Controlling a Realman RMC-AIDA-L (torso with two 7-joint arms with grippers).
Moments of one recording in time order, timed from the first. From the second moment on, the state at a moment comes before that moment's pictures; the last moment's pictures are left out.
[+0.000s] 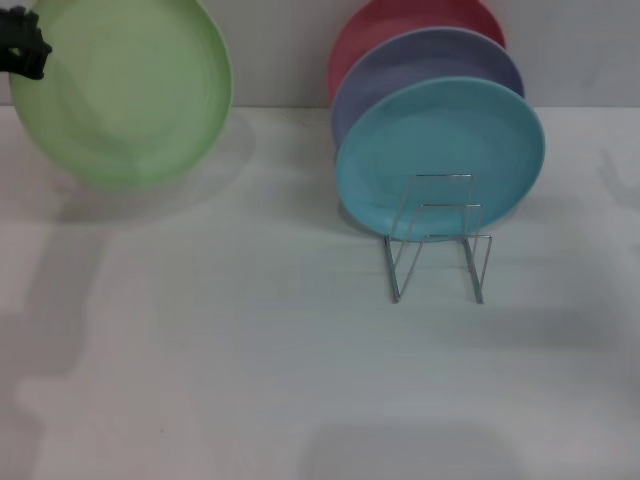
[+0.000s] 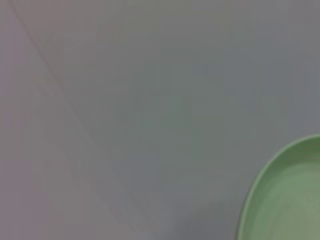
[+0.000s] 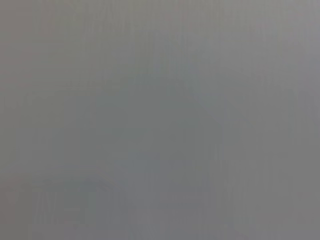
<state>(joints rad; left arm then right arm) -0.30 -2.07 -1.69 -1.61 2.89 -0.65 0.49 0.54 2.05 0.44 -0.12 -1.75 -1.47 0.29</state>
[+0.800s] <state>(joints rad) -0.09 -2.07 -1.37 -1.19 2.83 0.49 0.25 0.55 2.07 0.44 -0.11 -1.74 -1.45 0.29</state>
